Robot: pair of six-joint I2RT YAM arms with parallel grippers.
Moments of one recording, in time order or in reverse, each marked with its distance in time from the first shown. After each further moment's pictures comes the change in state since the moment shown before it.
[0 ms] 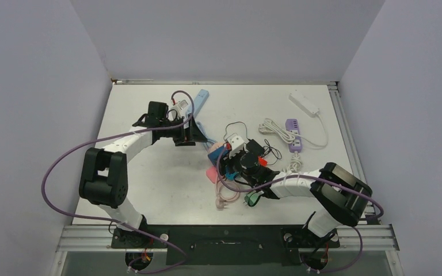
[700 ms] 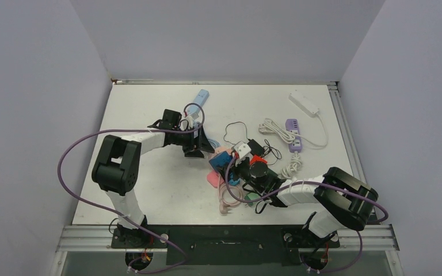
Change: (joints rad) left arm -0.065 0.144 -0.013 0.041 -0.006 -0.082; right arm 0.010 -0.069 -0.179 0.206 -0.072 -0.003
